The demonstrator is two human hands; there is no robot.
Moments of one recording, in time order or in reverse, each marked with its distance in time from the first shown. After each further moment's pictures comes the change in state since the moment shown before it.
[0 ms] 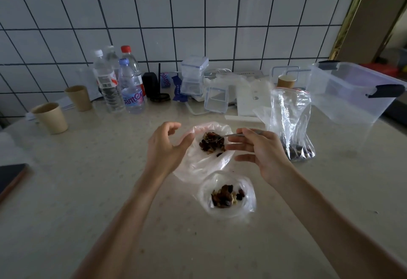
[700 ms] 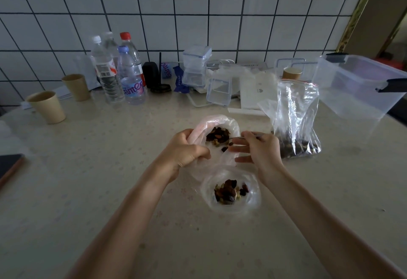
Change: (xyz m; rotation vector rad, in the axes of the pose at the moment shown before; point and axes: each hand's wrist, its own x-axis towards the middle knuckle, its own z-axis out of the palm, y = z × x) left_hand -0.005 0.006 0.017 -0.321 -0.444 -0.341; right_hand 0.018 0.037 0.006 -0.132 0.201 -0.014
